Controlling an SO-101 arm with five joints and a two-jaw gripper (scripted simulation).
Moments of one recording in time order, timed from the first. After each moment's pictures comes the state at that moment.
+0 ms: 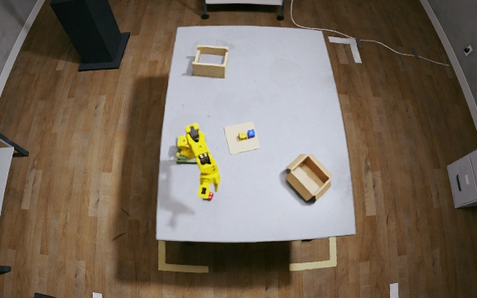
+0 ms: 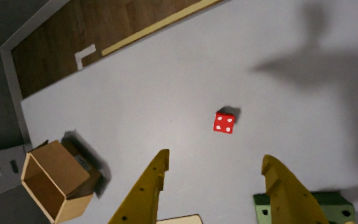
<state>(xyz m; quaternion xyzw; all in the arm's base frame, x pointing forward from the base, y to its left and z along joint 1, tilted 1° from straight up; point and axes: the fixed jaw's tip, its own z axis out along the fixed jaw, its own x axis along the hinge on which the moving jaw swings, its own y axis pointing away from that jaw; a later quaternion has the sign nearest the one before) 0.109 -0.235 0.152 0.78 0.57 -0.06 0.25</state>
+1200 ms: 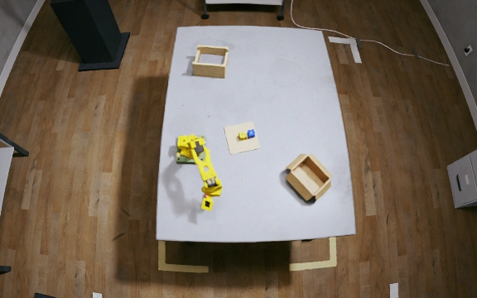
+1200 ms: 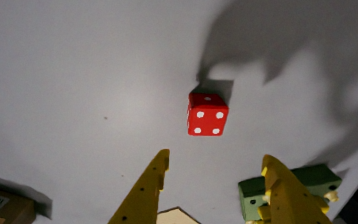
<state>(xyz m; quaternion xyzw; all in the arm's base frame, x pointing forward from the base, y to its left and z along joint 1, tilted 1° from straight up) 0.103 -0.226 0.040 0.81 0.59 0.00 0.01</state>
